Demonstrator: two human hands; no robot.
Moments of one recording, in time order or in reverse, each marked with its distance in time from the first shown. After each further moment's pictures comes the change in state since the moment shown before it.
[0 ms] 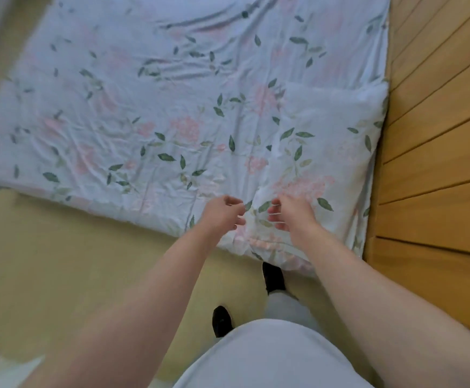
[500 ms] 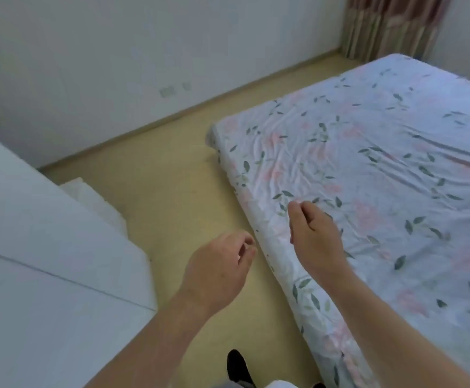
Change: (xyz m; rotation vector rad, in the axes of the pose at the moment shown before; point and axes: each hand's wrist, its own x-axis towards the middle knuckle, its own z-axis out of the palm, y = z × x) left_hand -0.276 -0.086 -0.178 0.428 1.029 0.162; right_hand -0.242 -0.073 0.224 -0.624 -0.702 -0.992
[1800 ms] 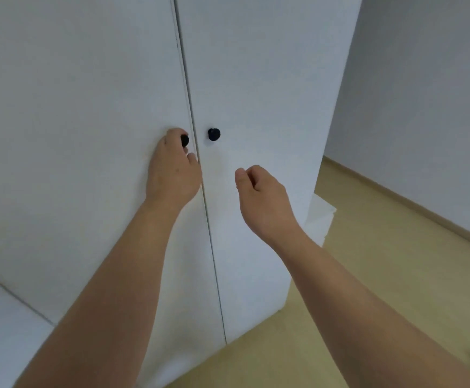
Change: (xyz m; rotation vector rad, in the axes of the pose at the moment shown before) left_hand 0.028 -0.378 -0.317 0.344 1.298 -1.346; right_hand 0.112 -0.328 0.516 0.049 -1.405 -0.817
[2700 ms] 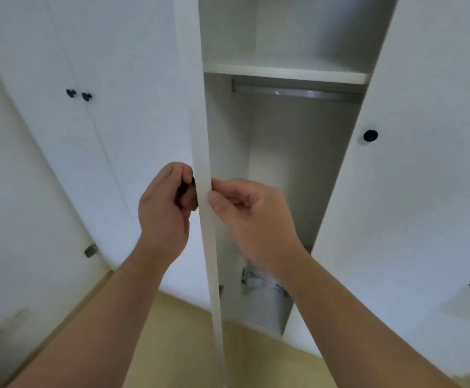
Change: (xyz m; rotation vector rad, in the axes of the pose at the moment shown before) left_hand -0.253 0.063 -0.152 -0.838 0.715 -0.375; right_hand -0.134 -0.045 -0.001 0.513 -0.902 -0.513
